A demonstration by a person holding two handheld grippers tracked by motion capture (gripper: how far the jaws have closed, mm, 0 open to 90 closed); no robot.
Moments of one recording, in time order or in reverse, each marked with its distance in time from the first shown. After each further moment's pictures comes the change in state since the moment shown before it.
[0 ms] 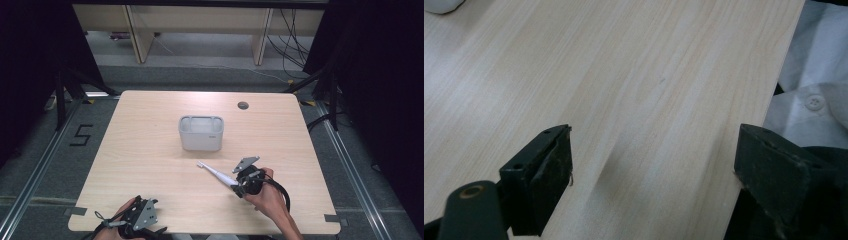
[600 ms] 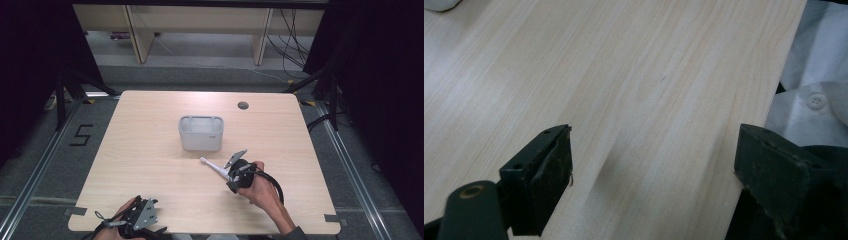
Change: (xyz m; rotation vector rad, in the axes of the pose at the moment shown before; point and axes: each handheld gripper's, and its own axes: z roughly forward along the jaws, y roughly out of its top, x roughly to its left) left arm 0.000 0.000 0.000 0.002 0.001 -0.007; right arm -0.002 0.025 0.013 0.098 0.010 -0.032
